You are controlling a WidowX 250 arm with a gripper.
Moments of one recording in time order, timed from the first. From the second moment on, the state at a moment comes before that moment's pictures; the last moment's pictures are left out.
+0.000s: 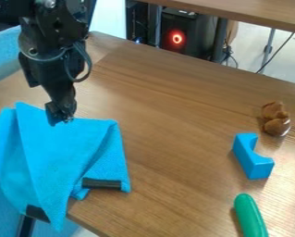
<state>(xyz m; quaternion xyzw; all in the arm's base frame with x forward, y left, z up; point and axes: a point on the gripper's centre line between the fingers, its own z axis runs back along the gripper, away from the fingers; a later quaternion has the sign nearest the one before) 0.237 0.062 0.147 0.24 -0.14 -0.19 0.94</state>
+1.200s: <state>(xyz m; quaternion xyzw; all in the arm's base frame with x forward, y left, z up) 0.248 0.077 0.087 0.11 -0.10 -0.12 0.98</state>
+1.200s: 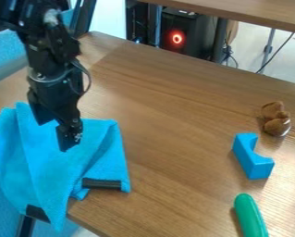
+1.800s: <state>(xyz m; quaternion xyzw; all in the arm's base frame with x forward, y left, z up) 0.246 0.094 0.070 0.05 -0.15 -0.06 0.98</state>
